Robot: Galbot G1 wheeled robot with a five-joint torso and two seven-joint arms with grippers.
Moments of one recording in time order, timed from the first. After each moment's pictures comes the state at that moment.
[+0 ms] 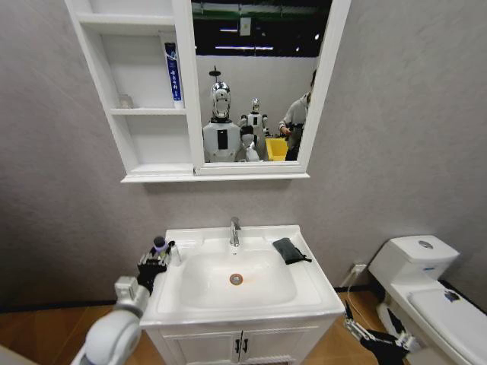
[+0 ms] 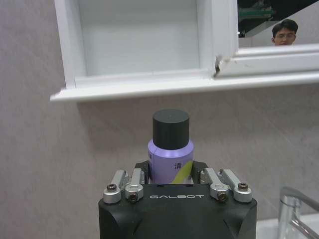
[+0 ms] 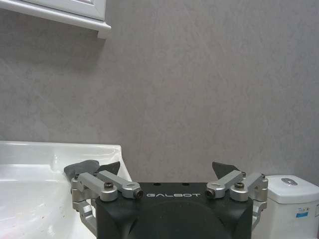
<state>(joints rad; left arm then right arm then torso) 1.27 -0.86 -0.56 -2.28 -0.70 0.45 -0.37 -2.17 1.34 0.76 2.28 0.22 0.25 0.30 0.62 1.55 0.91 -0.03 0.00</state>
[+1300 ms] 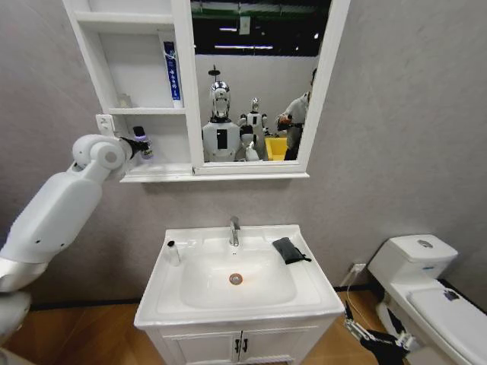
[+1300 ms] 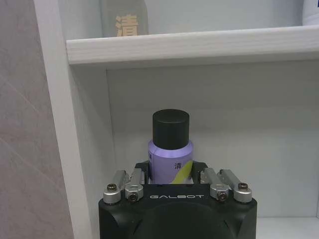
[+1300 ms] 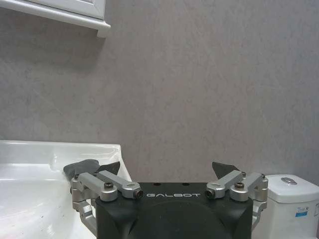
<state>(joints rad) -0.06 -0.74 0.07 -1.55 -1.24 0.74 -0.58 -2.17 1.34 0.76 2.28 0.22 0.25 0.30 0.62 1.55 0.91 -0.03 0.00</state>
